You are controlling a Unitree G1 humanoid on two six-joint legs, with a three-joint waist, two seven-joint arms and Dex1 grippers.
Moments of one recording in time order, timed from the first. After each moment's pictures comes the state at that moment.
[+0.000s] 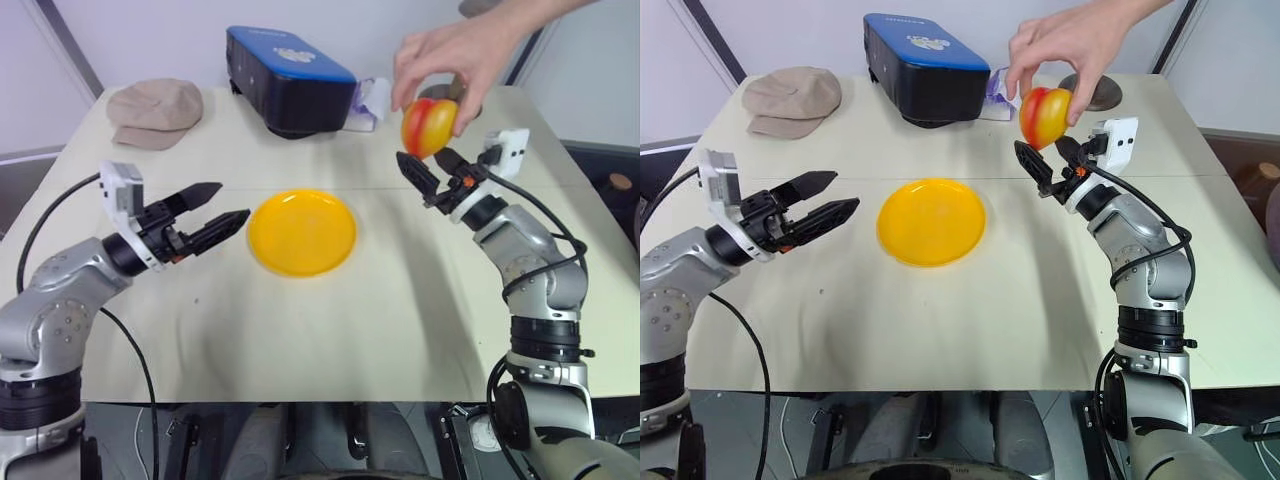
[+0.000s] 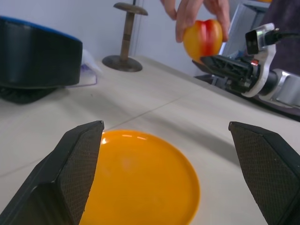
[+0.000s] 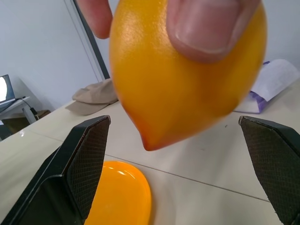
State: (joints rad) left arm -0.29 0.67 0.33 -0.29 -0.87 0.64 -0.78; right arm -0.57 -0.38 -0.23 -0.02 0.60 0.52 0.47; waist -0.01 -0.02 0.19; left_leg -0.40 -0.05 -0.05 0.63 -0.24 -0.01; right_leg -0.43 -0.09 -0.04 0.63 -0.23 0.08
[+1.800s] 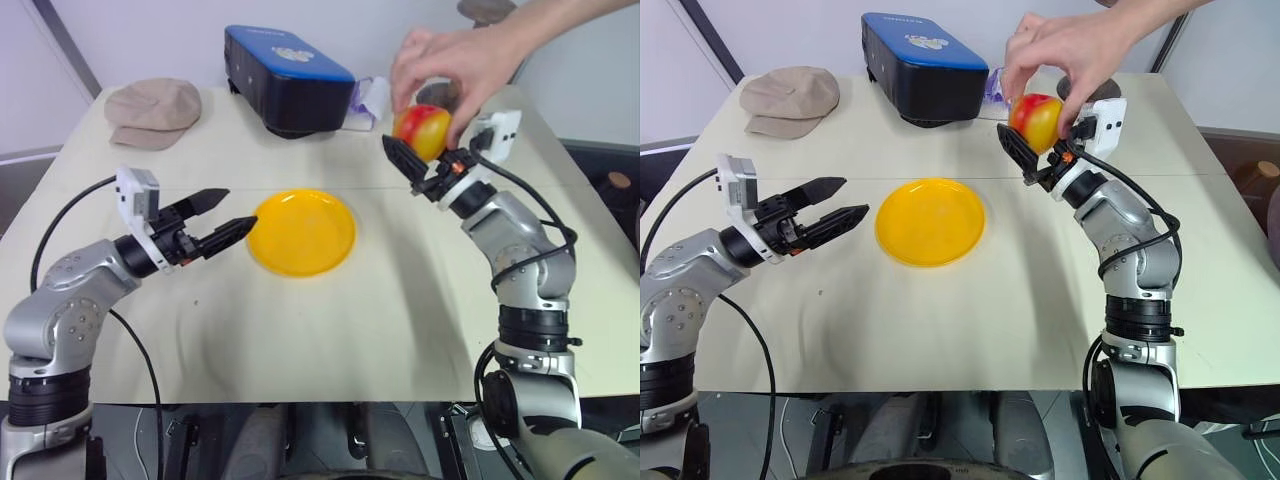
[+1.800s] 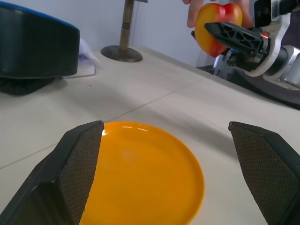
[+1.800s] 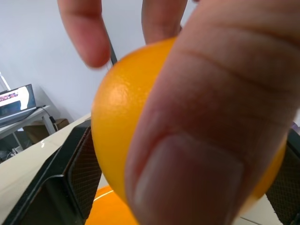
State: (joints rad) left arm -0.29 0.65 0.29 -0.29 -0.82 0.63 -0.78; right arm -0.63 -0.33 -0.21 -0.04 0.61 0.53 0.48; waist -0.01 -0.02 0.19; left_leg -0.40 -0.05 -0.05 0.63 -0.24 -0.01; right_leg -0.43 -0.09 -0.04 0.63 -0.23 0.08
